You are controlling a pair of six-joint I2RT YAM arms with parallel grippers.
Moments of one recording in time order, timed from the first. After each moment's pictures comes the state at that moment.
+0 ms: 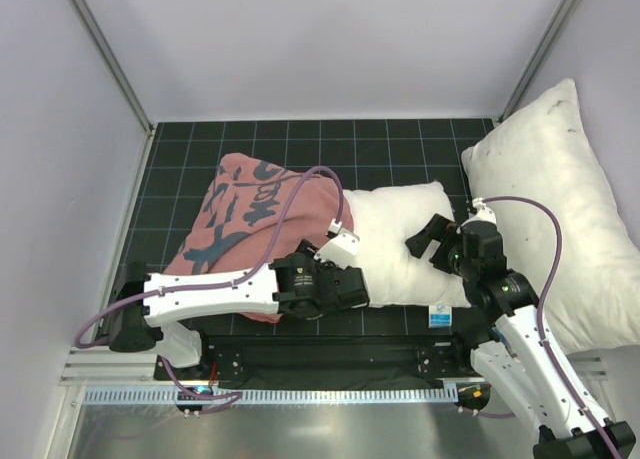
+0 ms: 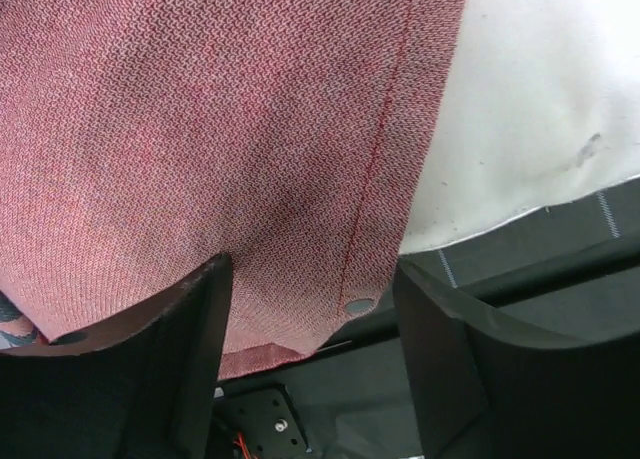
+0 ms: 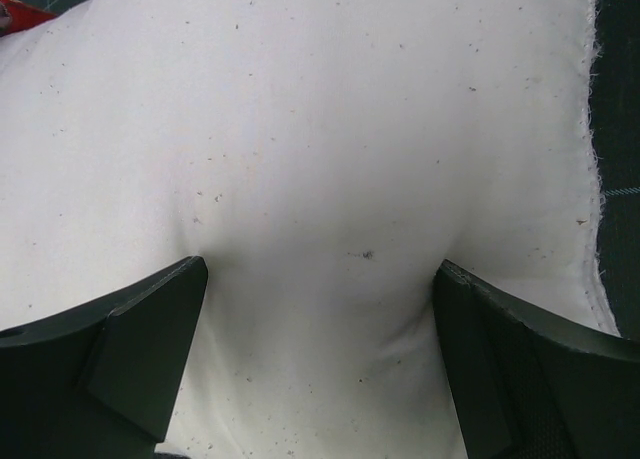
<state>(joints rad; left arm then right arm) -1.40 1.51 1.37 -1.17 -0.74 -0.74 0.26 0.63 0.58 -0.55 -0.02 0.65</state>
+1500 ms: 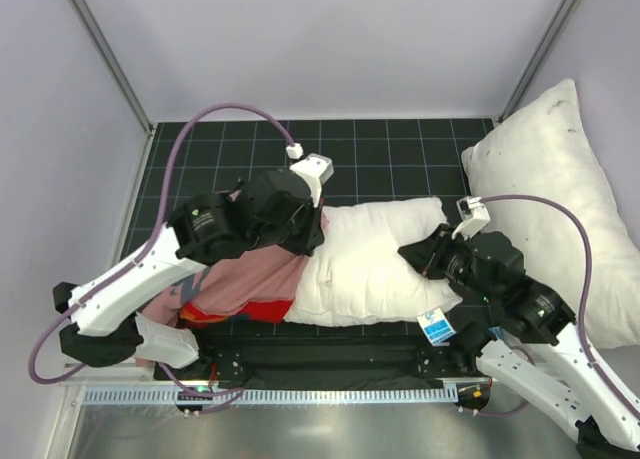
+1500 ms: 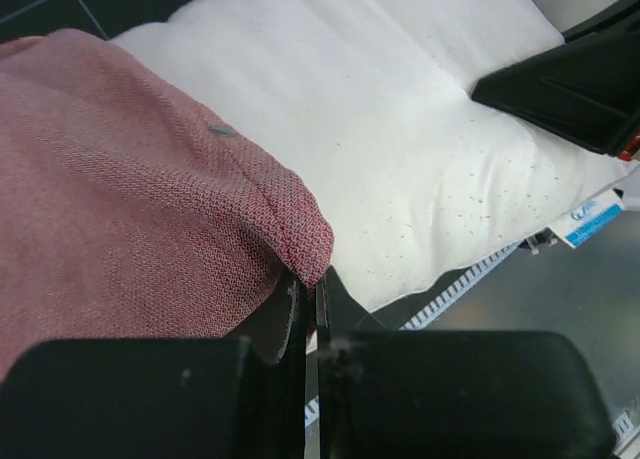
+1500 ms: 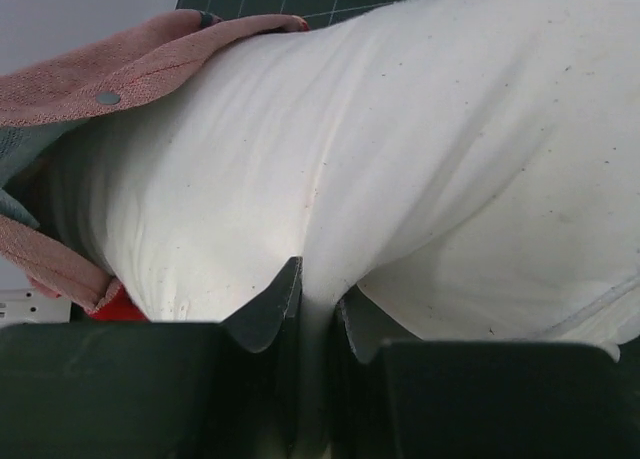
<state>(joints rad) -1.11 1.36 1.73 -1.10 -0.20 -0.52 0.67 0.51 0.78 -0.62 0.04 0.71</state>
